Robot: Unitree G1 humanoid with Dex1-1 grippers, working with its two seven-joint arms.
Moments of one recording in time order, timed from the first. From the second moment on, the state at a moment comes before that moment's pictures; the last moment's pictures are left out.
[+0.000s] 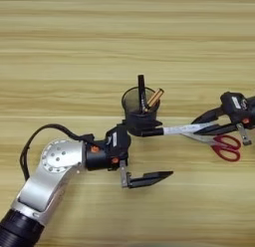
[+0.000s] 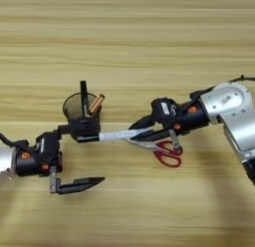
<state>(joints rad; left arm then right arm) -0.05 0.41 -0.33 -0.15 -0.32 -0.08 -1.07 -0.44 -0.74 0.24 0.04 0.24 0.03 1.48</state>
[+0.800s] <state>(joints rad) -0.05 0.41 -0.32 -0.15 -0.32 -0.08 -1.07 -0.44 -0.72 0.25 0.06 0.23 0.02 1.47</state>
